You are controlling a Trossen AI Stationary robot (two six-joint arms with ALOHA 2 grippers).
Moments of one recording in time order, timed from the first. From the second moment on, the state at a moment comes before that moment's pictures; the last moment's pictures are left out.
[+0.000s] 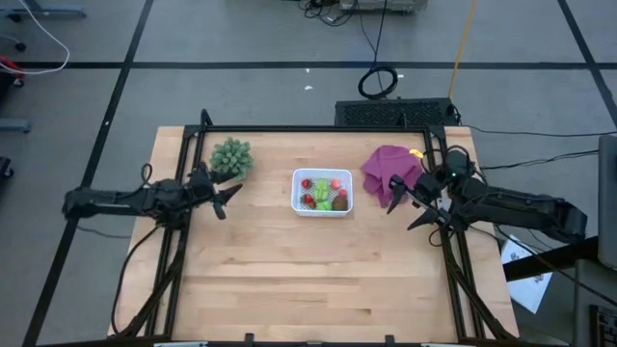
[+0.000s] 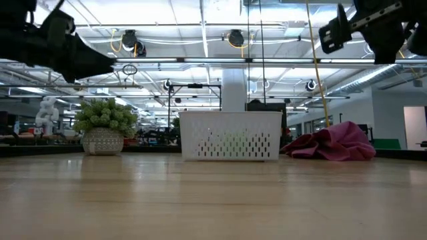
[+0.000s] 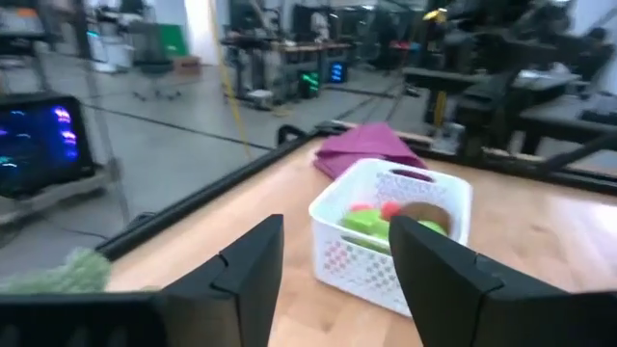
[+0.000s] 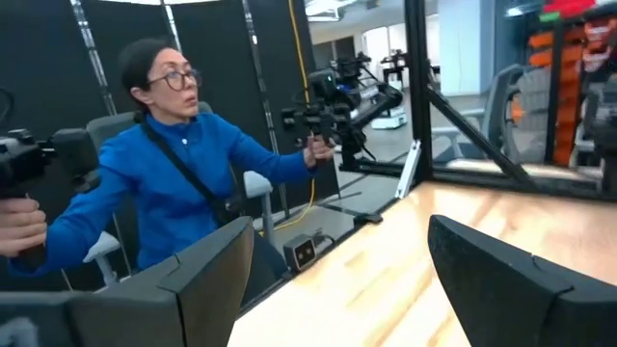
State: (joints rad) left arm -0.02 0.18 0.10 0.02 -0.44 -0.08; right arm -0.50 0.69 0.23 0.66 -1.29 0.34
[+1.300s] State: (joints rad) left arm 0.12 0.44 0.02 0.30 -0.16 -0.24; right arm -0.54 0.83 0.05 0.99 -1.24 0.32
